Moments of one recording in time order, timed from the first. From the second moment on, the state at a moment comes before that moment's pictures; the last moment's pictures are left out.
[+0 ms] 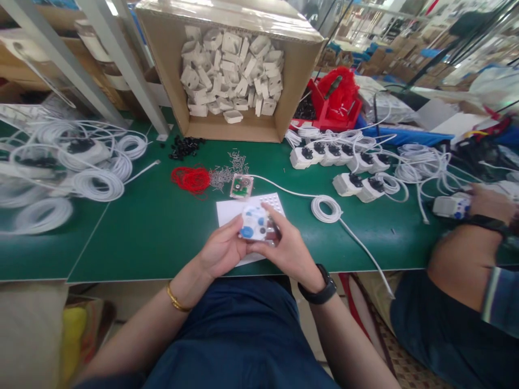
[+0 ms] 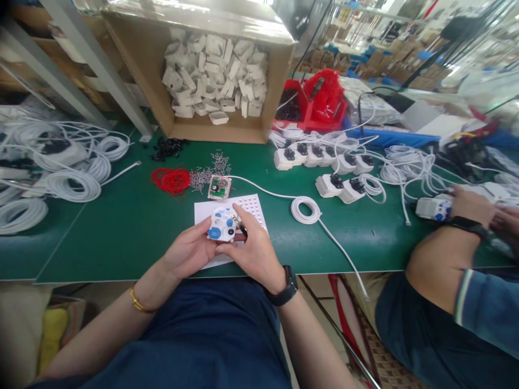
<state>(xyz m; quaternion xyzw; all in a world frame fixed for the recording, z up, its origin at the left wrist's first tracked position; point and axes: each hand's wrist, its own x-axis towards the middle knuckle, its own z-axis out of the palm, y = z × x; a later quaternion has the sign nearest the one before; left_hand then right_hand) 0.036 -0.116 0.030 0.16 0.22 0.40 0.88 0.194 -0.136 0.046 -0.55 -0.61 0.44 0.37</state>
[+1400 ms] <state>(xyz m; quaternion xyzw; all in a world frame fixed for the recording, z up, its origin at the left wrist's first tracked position) 0.036 -0.118 0.040 0.17 0.17 0.41 0.88 0.197 -0.134 0.060 -0.44 -0.55 0.57 0.42</state>
